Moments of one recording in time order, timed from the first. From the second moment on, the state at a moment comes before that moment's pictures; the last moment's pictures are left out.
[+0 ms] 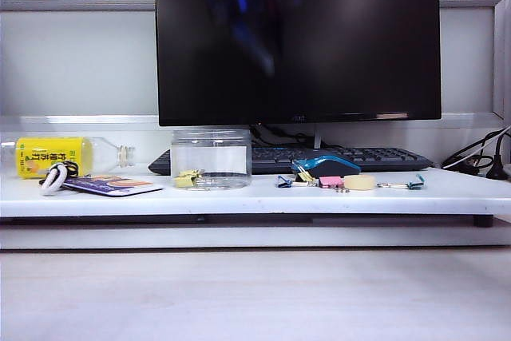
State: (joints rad) left arm -0.65 2.05 2.17 -1.01 0.08 0.37; right arm 0.02 0.08 0.22 -0.33 -0.65 0.49
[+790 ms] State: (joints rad) left arm -0.52 2.14 2.17 -1.28 0.11 0.23; right arm 0.02 0.08 0.22 -0.33 -0.65 0.49
